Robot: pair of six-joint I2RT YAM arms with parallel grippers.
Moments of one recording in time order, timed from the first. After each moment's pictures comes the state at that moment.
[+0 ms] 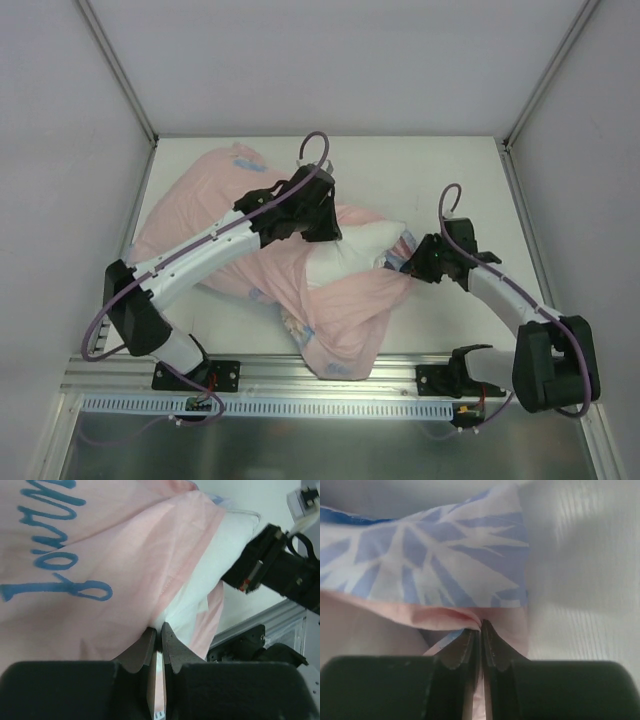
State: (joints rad) left arm -0.85 1.49 1.44 -0.72 -0.06 -0.77; right arm 0.20 1.25 0.63 -0.33 -0.23 0.67
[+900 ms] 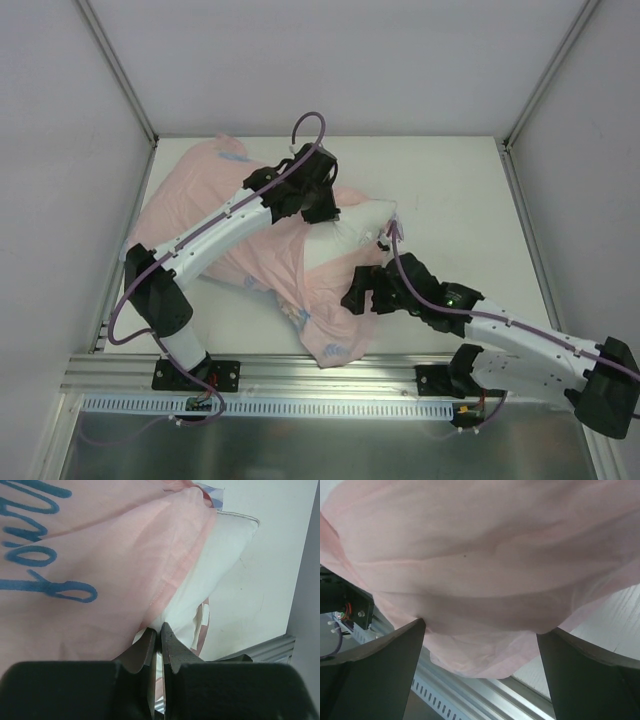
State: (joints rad) left arm -0.76 1.68 1.65 -0.81 -0.08 -0.85; right arm 0.94 0.92 0.59 -0.37 0.05 0.74
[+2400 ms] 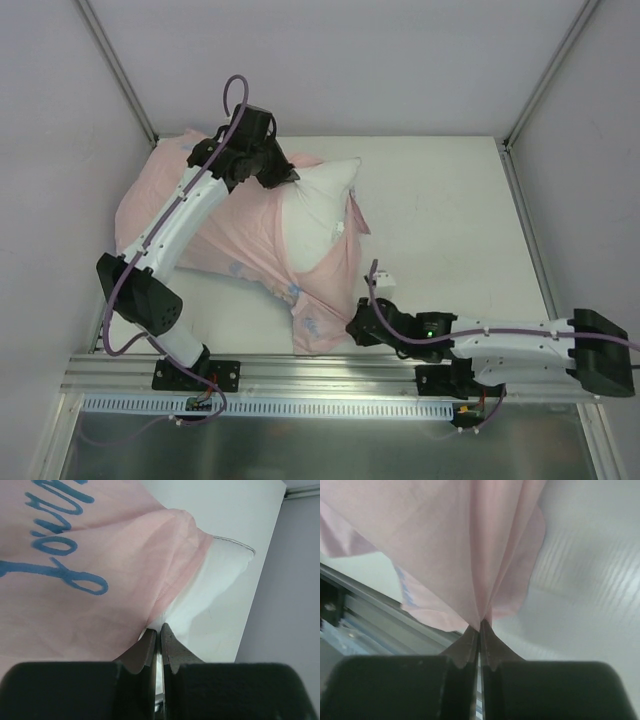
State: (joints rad) left arm -0.45 1.63 1.74 -0.84 0.03 -0.90; right arm 1.32 0.95 0.45 -0.25 0.40 1.02
